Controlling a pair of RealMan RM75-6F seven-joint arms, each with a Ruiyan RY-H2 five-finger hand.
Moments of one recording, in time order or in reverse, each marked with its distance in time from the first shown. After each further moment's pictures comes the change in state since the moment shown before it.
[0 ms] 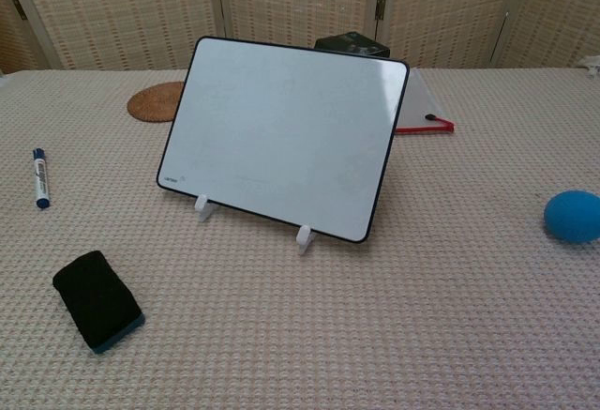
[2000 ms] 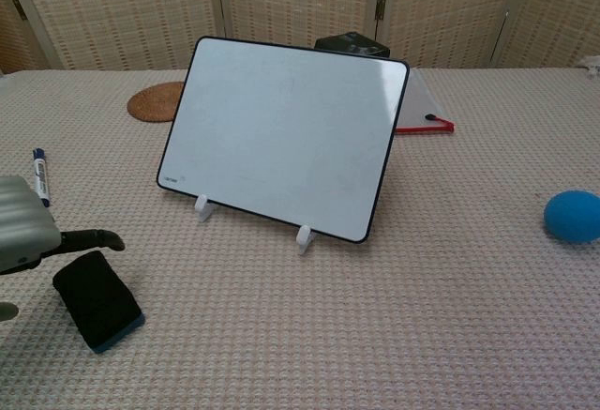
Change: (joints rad) left arm -0.528 0.029 -0.112 -0.338 -0.293 -0.953 0.737; right arm 0.111 -0.048 0.073 -0.066 0.259 -0.259 -0.087
